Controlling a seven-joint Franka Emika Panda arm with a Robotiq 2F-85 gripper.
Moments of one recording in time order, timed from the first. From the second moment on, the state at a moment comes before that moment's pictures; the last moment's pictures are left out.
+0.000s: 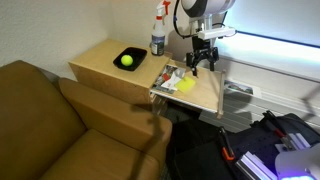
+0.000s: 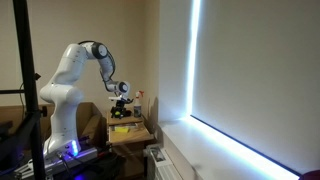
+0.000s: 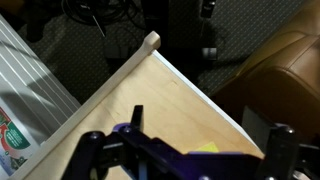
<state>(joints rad) 0.09 0.40 0.06 -2.11 -0.03 2.02 0.11</state>
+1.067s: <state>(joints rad) 0.10 0.58 0.03 -2.15 0.13 2.60 0.31</state>
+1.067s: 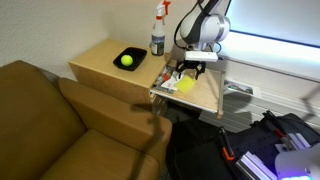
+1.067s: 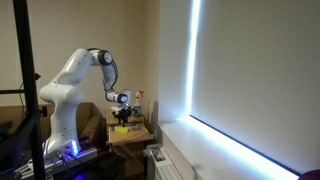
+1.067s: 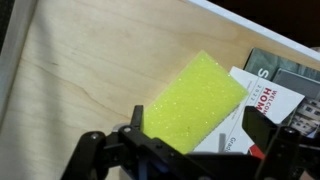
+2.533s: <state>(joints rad) 0.07 0.69 0.05 -2.13 0.38 2.71 0.39</state>
